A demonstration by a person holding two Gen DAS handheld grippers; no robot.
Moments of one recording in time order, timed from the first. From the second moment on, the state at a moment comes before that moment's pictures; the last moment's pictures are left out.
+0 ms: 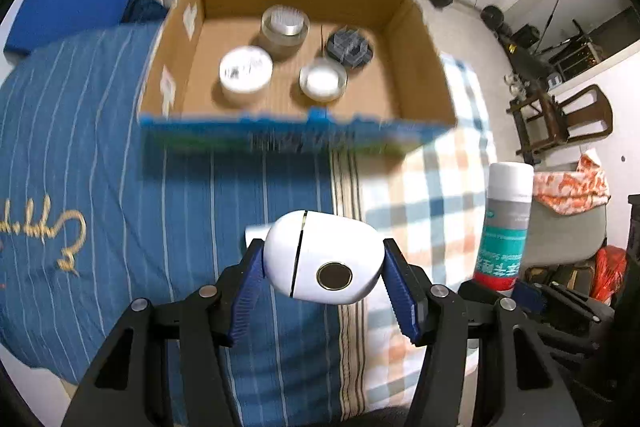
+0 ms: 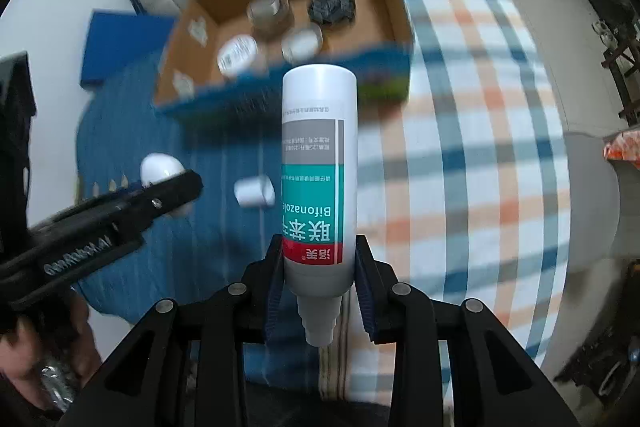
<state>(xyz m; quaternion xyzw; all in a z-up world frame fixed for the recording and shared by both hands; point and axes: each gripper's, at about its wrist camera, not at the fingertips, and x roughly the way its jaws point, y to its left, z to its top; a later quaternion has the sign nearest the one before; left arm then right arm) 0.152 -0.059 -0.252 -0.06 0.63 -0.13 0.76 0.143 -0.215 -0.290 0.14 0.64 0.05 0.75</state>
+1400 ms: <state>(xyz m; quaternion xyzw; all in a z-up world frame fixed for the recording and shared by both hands) 0.458 -0.020 -0.386 0.01 0.73 -0.02 0.68 0.437 -0.218 -0.434 0.07 0.73 -0.07 0.68</state>
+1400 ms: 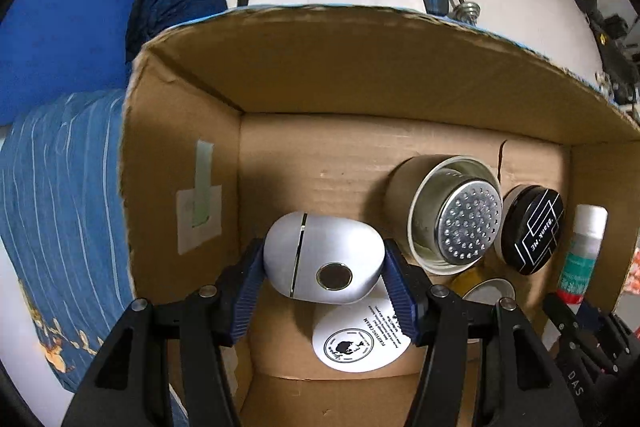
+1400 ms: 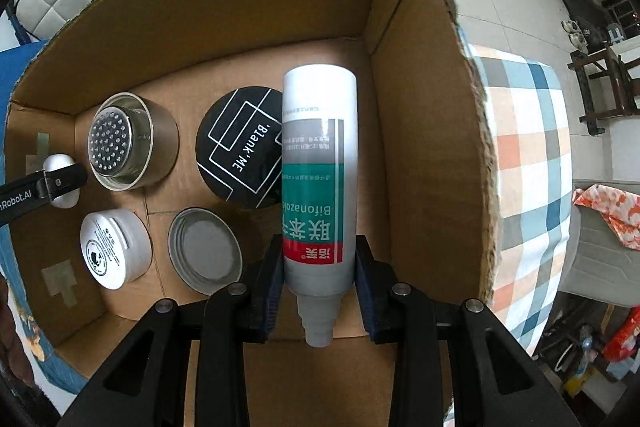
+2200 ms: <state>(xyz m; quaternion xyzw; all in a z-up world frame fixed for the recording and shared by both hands) 0.408 -0.009 -0.315 -0.02 0.68 -0.03 0.73 0.395 -0.198 -0.385 0.05 0.71 -0.04 0.70</state>
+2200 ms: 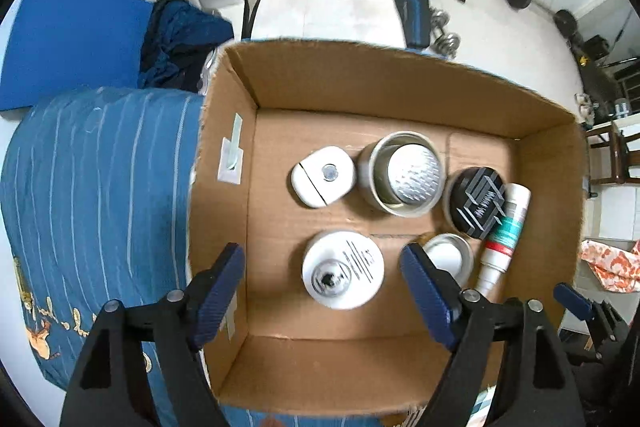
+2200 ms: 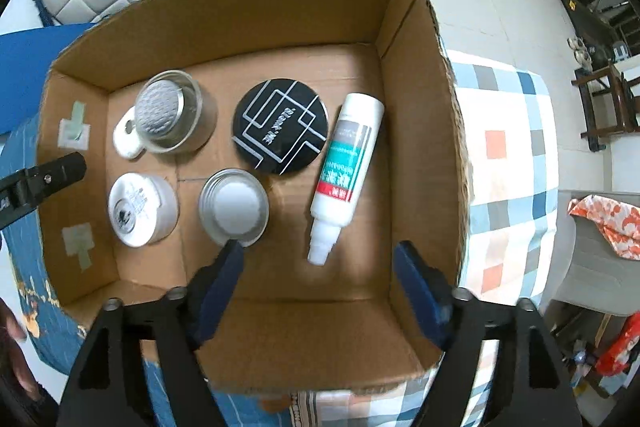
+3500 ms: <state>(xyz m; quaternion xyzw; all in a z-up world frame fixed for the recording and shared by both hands) 0.202 0.002 -0.171 0.01 0.51 -0.05 0.86 0.229 -0.185 -0.226 0.03 0.57 -0.03 0.82</state>
